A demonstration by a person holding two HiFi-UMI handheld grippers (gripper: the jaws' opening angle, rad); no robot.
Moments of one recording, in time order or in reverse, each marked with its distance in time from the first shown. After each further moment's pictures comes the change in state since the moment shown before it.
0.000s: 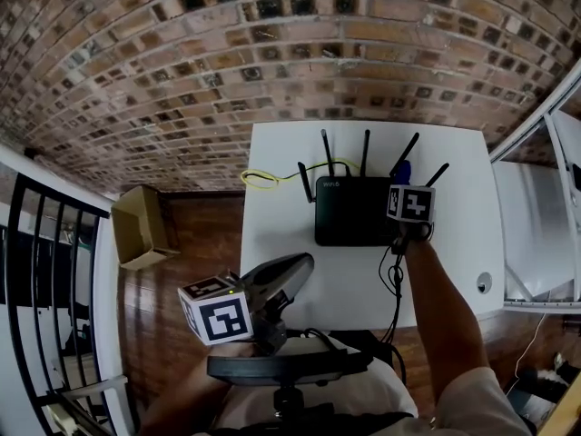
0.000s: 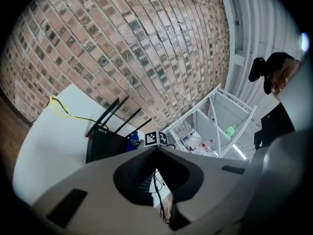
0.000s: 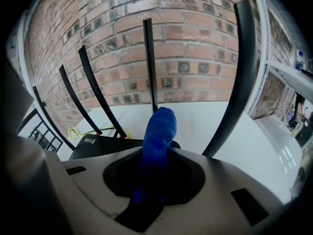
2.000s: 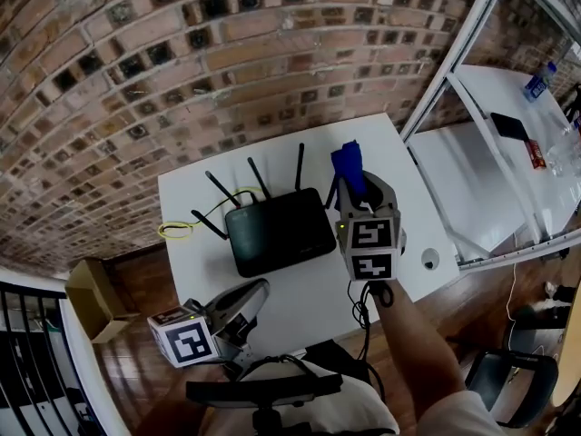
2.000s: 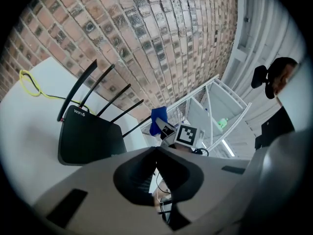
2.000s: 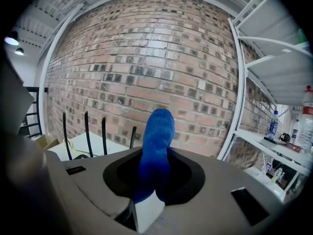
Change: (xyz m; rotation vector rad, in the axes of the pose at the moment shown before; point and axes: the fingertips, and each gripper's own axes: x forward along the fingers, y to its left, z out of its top) left arm 0.090 -0.015 -0.035 -0.028 0.190 -0.128; right arm -0.174 -0.061 0.090 -0.242 -0.538 -0.171
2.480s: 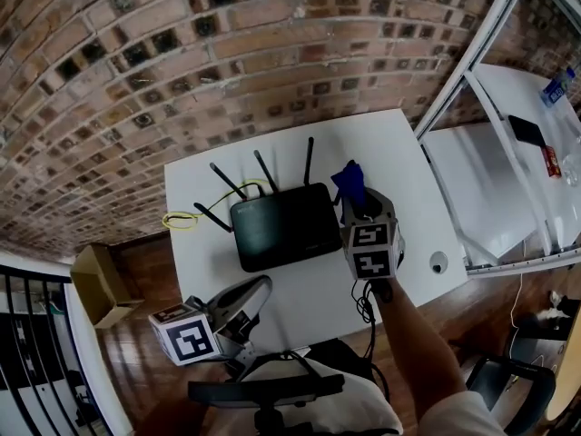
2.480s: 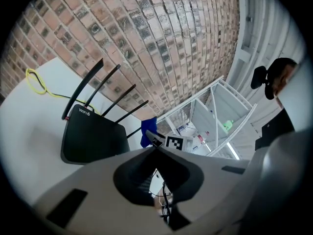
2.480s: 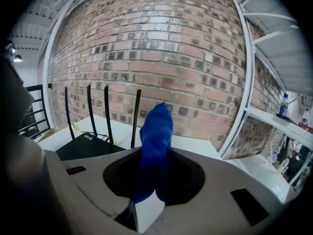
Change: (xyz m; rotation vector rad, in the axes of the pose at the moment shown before) left arm 0.009 0.012 -0.002 -0.032 -0.034 0.054; right arm 0.032 0.014 -0.086 0.015 0.165 0.085
